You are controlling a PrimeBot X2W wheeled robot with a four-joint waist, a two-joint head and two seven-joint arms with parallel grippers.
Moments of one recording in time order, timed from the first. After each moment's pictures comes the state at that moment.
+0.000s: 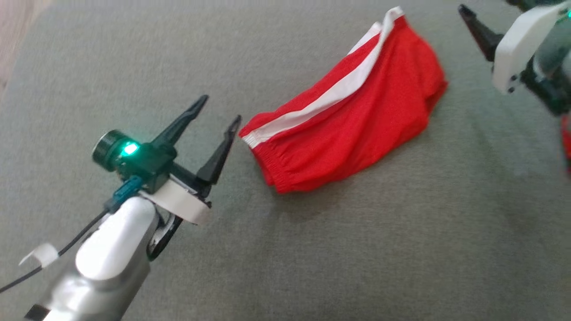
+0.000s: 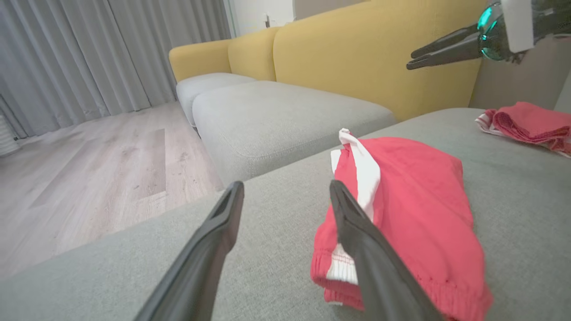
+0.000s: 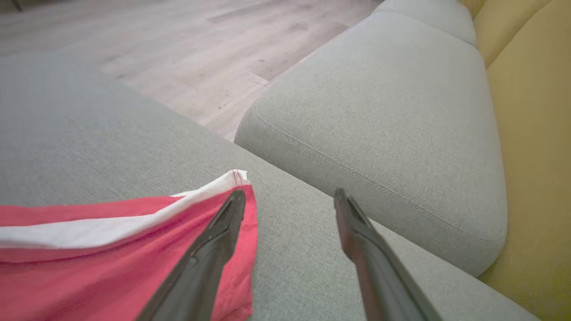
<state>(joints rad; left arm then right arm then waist) -0.58 0.37 -0.70 0.38 -0.41 -0.10 -0.26 -1.21 -0.58 1.23 0.85 0.94 0.12 0.03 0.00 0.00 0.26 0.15</state>
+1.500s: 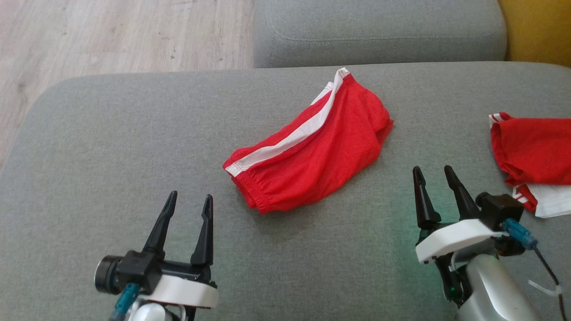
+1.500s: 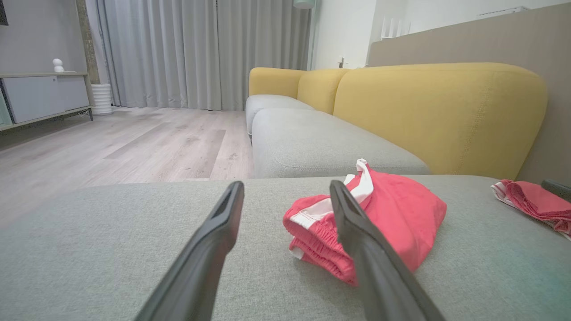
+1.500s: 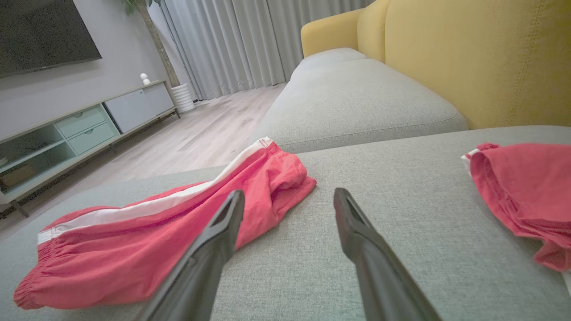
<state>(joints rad) -0.05 0.08 -0.25 0.22 -0.19 -0.05 -0.26 -0.23 -0.08 0.13 0.55 0.29 0.12 -0.25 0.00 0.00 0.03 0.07</state>
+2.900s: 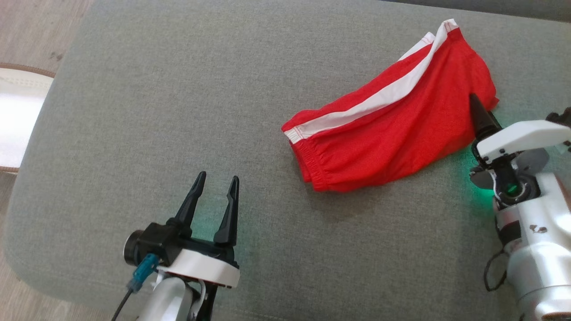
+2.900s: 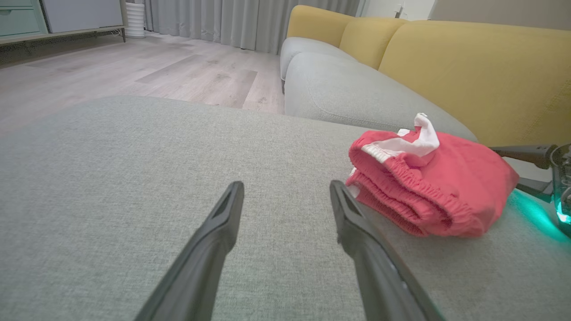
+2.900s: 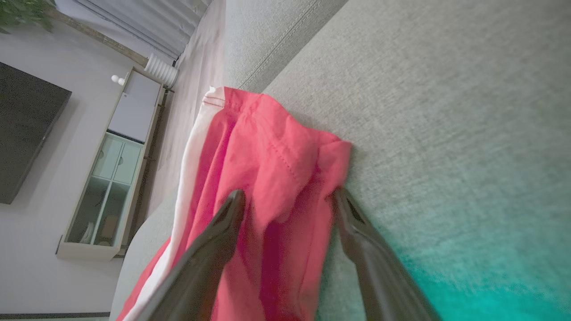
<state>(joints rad) -0.18 0.05 -0.32 0.34 -0.29 -0.11 -0.26 -0.63 -0.13 -0.08 0.83 0.84 0.12 0.18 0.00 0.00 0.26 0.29</state>
